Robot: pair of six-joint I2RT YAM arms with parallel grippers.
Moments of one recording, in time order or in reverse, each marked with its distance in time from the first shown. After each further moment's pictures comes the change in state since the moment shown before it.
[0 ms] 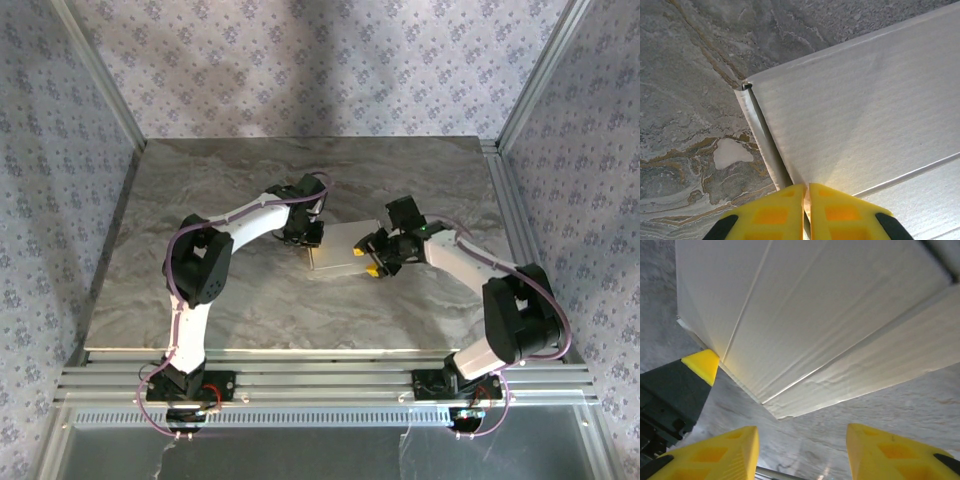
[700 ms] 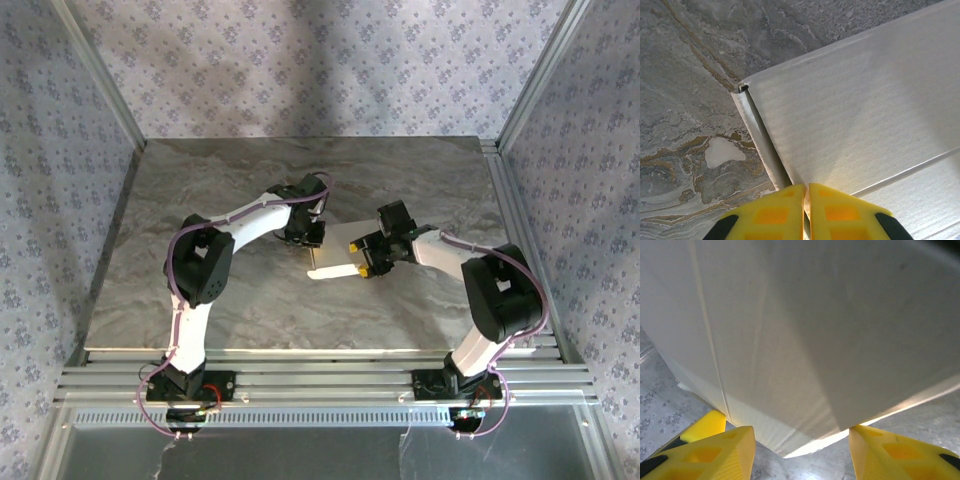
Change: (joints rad) left arm -0.006 0.008 0.014 -0.011 0.011 -0.006; right arm 0.002 0.149 -0.017 0.181 0.015 0.253
